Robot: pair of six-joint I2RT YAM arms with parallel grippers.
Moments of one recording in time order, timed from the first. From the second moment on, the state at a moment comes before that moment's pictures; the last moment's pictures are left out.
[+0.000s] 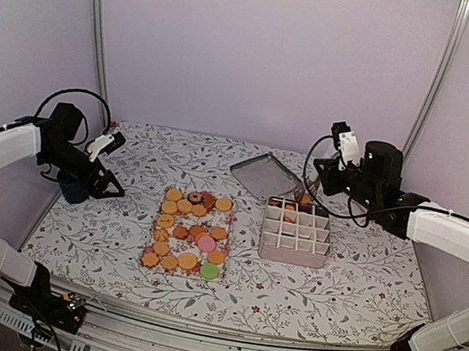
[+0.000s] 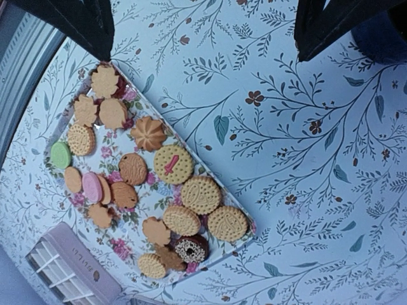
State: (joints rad) left arm 0.01 1.32 0.98 -0.77 0.55 0.50; right arm 0.61 1.43 1.00 0.17 0.10 -0.03
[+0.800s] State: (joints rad) left arm 0.01 1.32 0.99 -0.77 0.55 0.50; right arm 0.51 1.34 0.88 0.13 0.16 -0.06
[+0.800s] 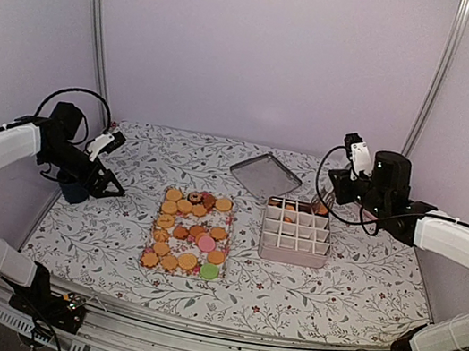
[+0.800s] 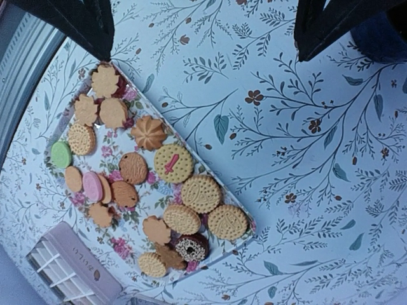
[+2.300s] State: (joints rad) left arm 0.01 1.32 0.99 -0.77 0.55 0.51; right arm 0.46 1.42 1.13 0.14 0.18 -0.09
